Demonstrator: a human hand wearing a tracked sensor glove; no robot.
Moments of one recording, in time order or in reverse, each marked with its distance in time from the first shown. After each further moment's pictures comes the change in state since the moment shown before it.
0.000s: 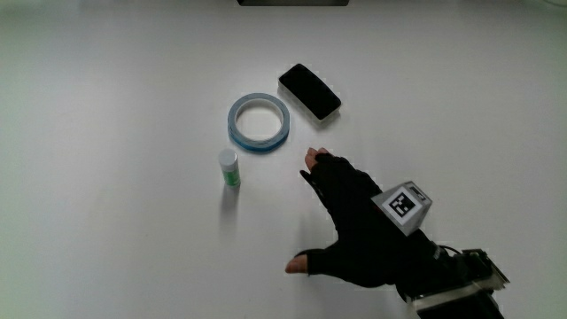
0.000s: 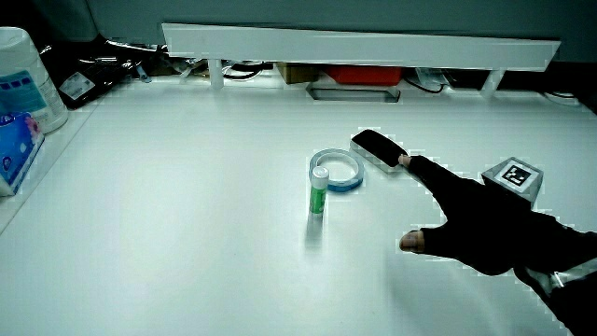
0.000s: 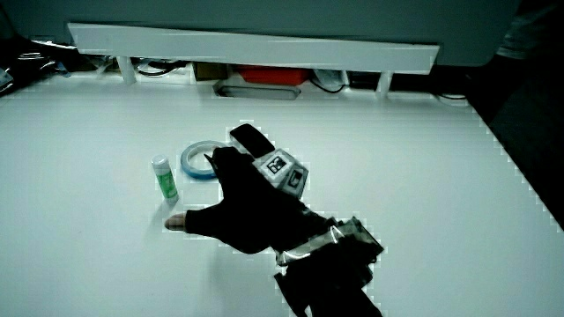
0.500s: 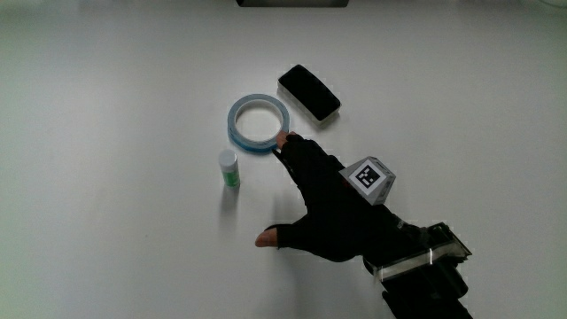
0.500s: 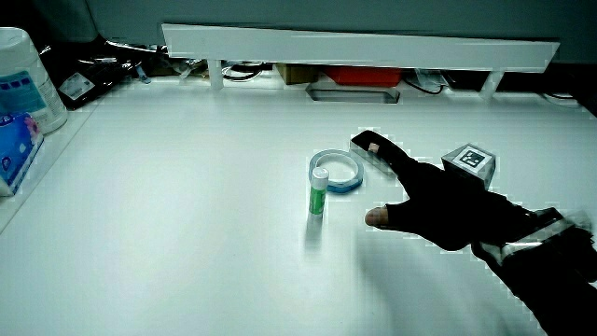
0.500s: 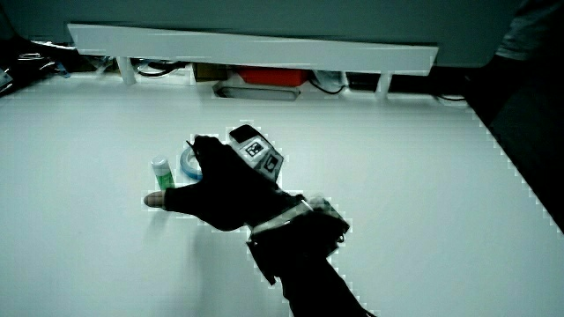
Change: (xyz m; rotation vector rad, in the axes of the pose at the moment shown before) arm -0.001 0.052 -0.002 -0.010 0.040 0.097
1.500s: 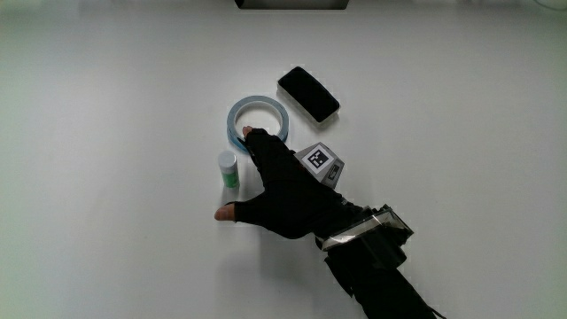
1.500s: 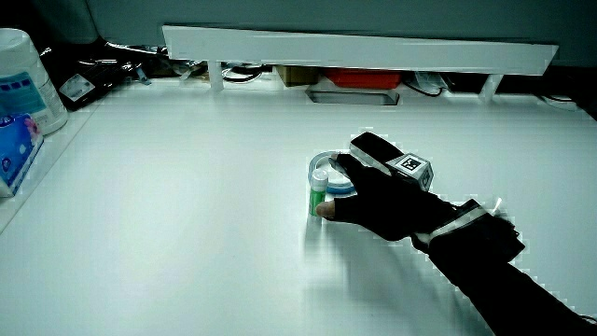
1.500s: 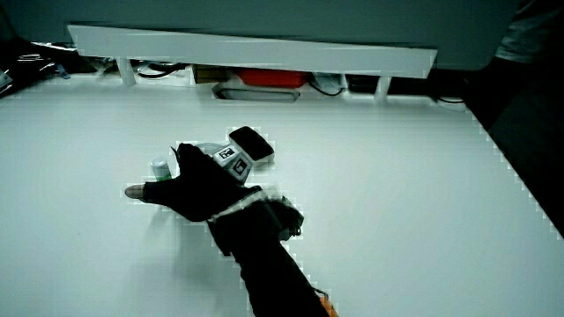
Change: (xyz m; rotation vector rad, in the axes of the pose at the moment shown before) arm 0.033 0.073 -0.030 -0.018 0.115 -0.066
